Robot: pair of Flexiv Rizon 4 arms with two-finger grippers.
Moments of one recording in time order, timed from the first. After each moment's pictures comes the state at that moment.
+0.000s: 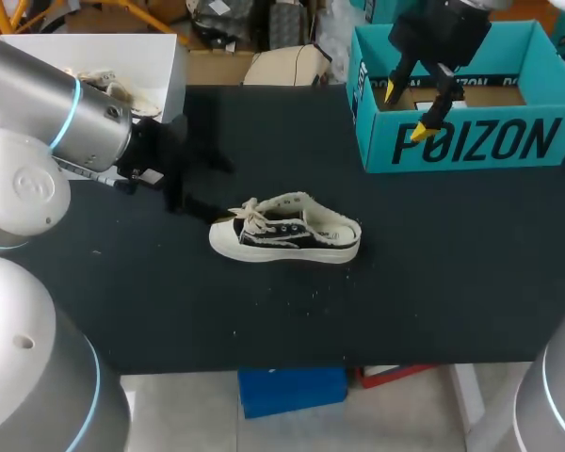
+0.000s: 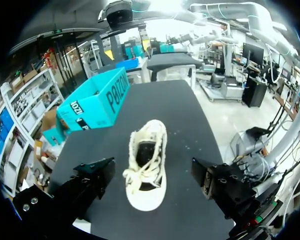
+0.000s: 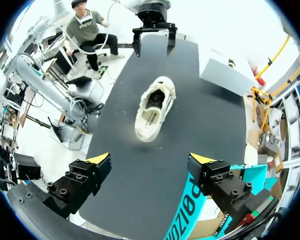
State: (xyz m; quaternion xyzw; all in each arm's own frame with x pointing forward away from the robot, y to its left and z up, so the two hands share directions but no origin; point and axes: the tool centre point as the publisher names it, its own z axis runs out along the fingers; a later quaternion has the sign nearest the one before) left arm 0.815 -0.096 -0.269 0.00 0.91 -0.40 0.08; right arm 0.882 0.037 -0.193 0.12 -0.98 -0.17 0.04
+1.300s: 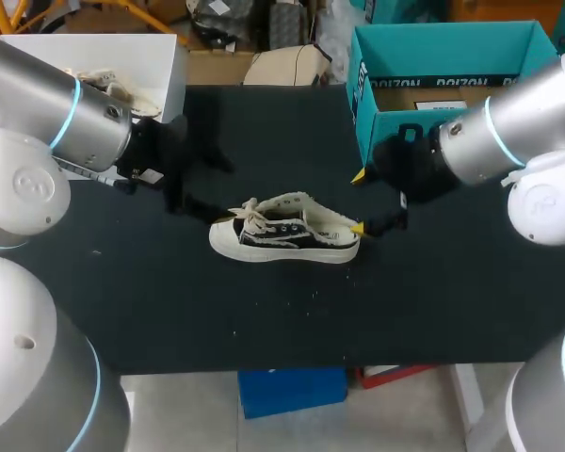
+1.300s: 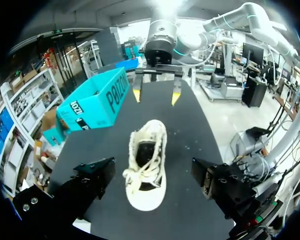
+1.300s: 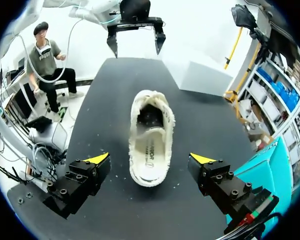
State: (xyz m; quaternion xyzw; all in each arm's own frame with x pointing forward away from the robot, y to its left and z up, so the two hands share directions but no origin) left arm 0.815 -0.096 -0.269 0.00 0.91 -0.40 0.08; right arm 0.824 0.102 -0.329 -0.04 -0.93 -0.35 -0.07
